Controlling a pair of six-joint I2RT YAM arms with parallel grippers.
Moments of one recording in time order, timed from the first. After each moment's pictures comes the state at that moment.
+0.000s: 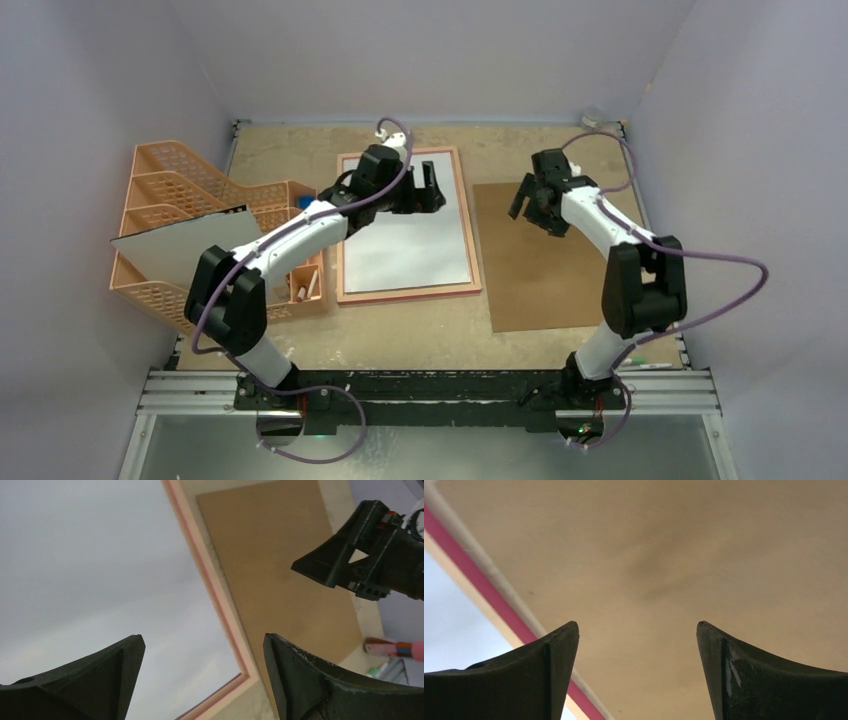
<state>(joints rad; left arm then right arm) -0.57 1.62 1.27 -0.21 0.06 -0.52 0.20 1.72 1.26 -0.62 0.19 0.60</state>
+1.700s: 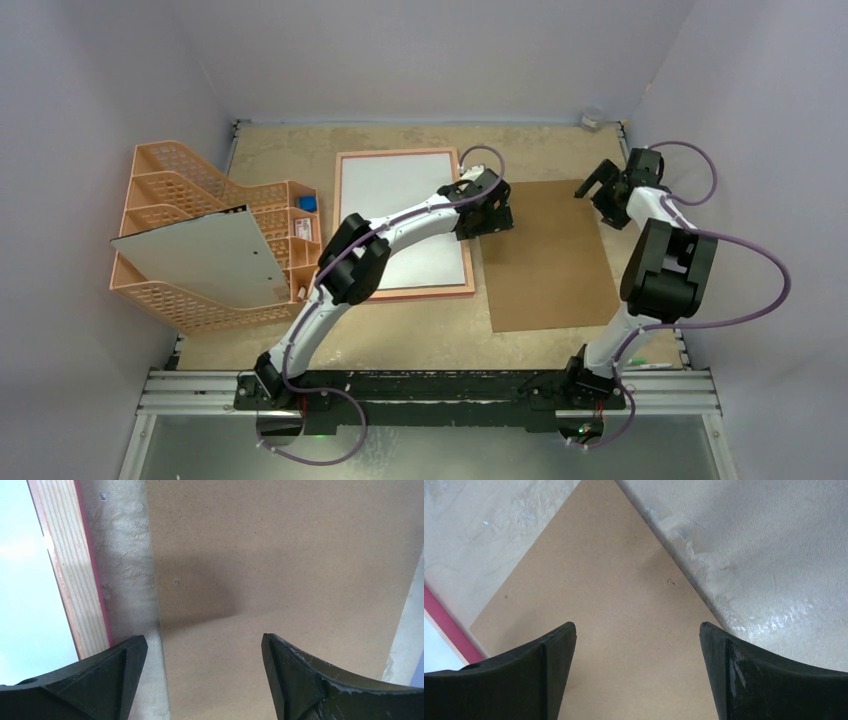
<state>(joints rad) -0.86 2.42 2.06 -0.58 -0.17 -0.97 -0.31 1.79 1.23 -0.35 -0.12 0.48</state>
